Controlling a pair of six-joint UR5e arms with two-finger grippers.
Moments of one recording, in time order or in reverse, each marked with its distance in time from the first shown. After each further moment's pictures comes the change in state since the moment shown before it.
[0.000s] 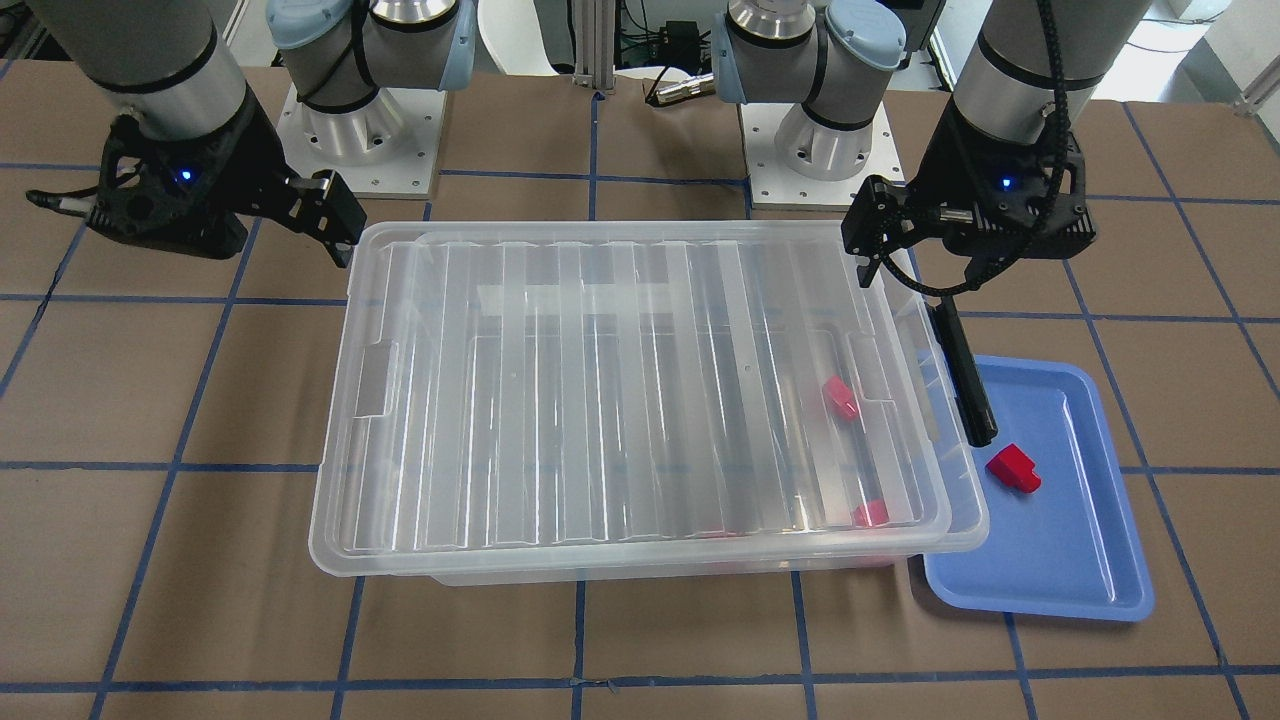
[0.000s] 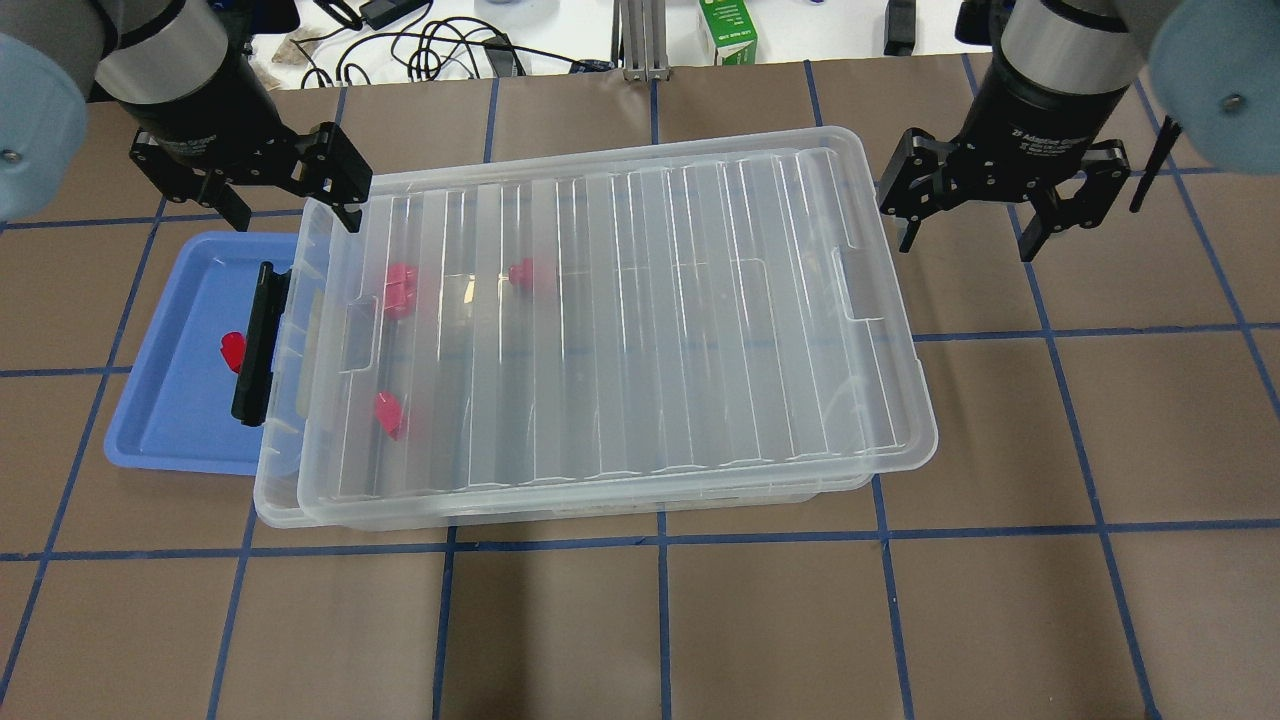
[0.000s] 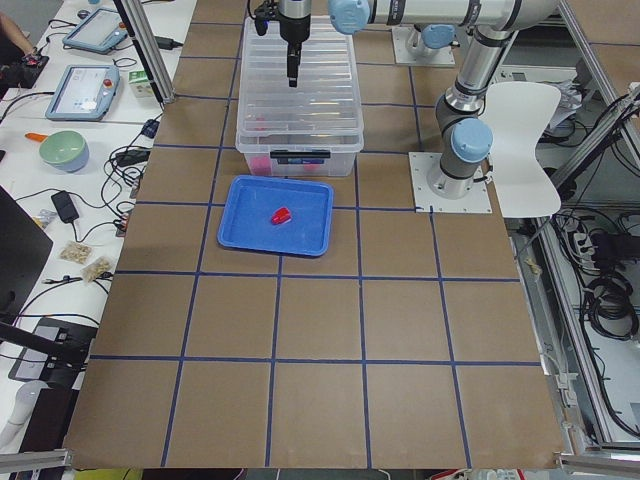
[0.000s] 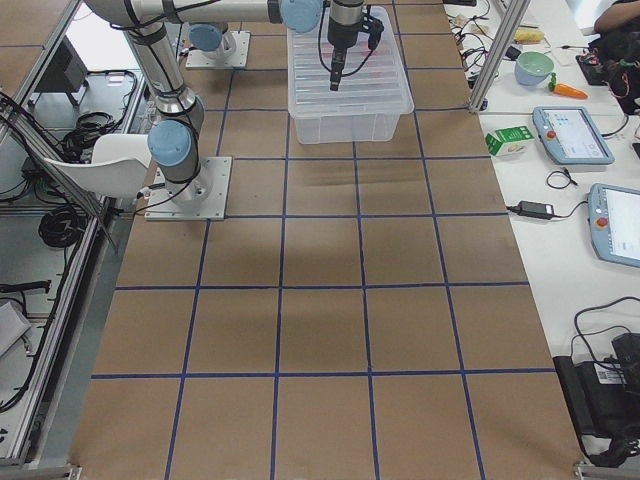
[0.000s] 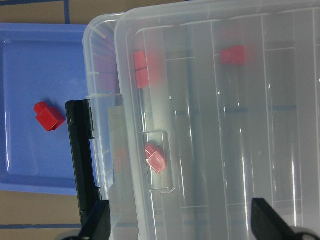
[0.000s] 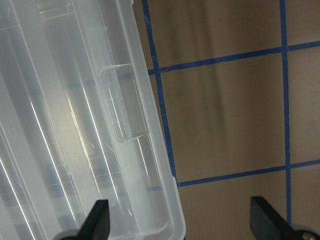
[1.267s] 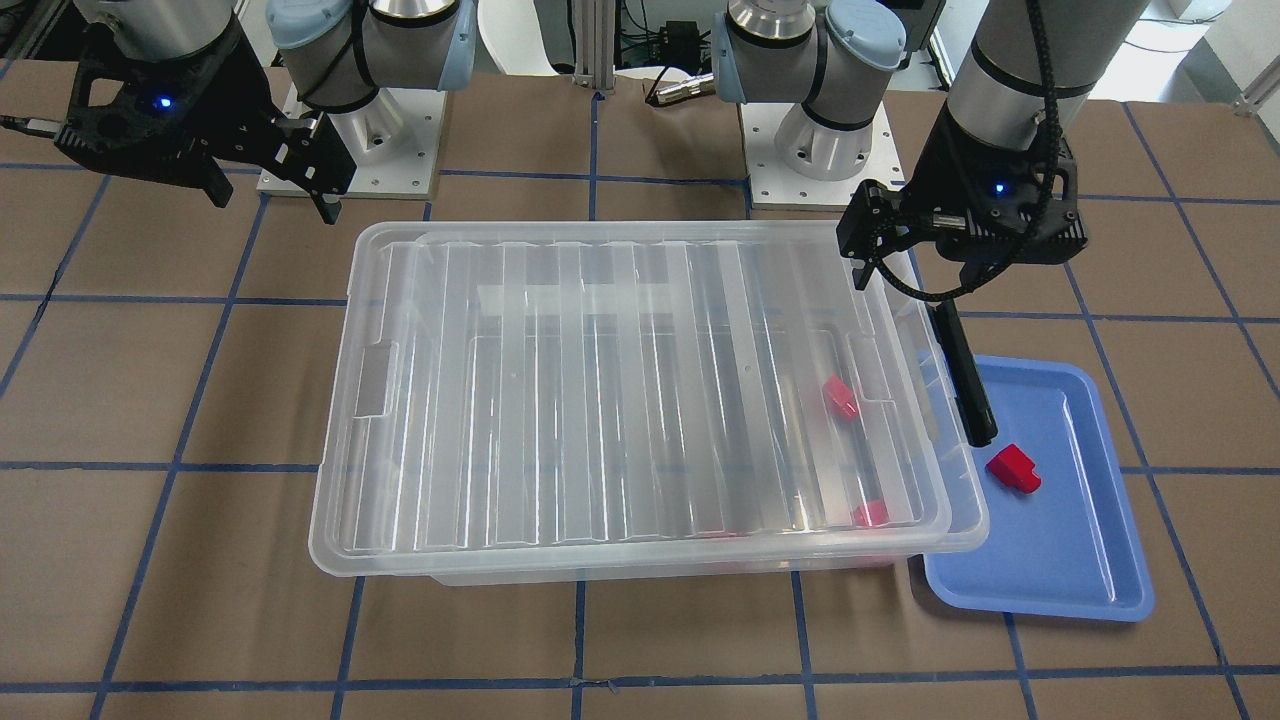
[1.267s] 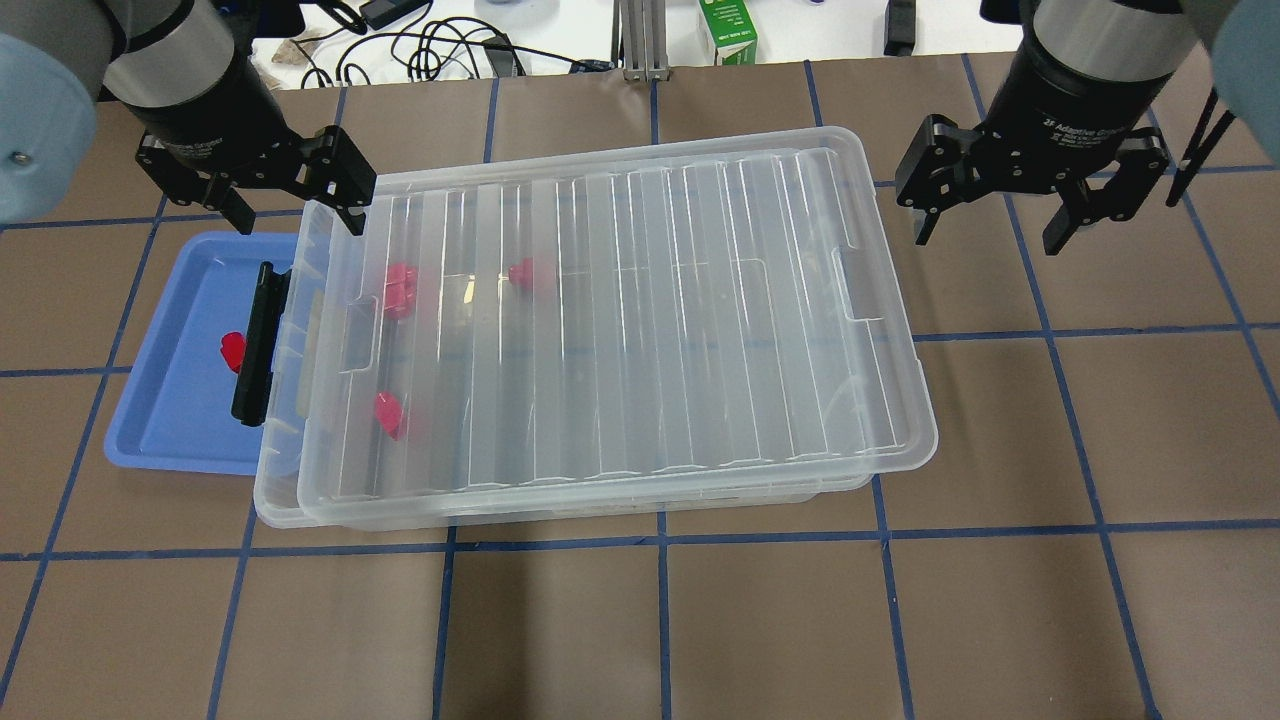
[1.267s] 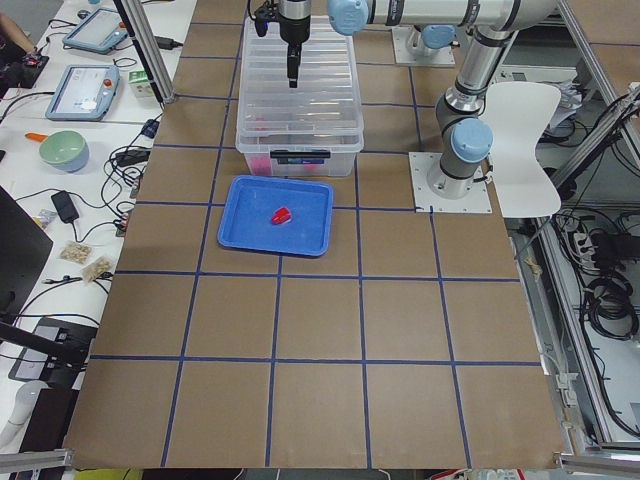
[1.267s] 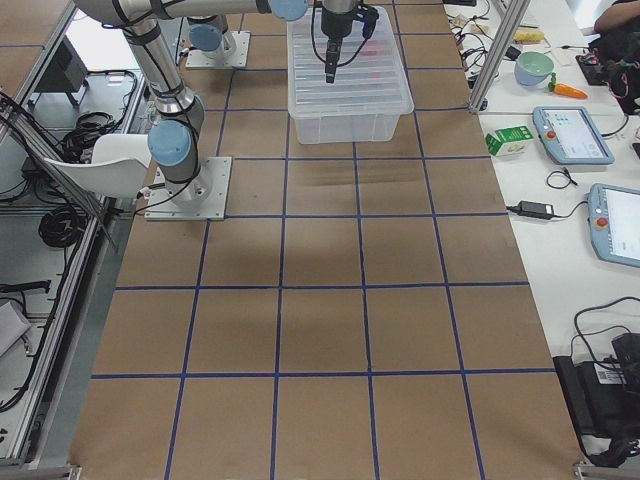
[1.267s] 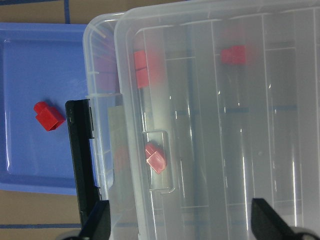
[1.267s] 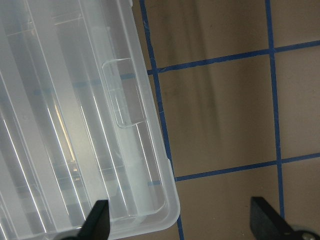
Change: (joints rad) left arm -0.008 -0.005 -0.006 0.001 0.002 -0.019; right arm -0.002 -0.094 -0.011 0.052 -0.005 0.003
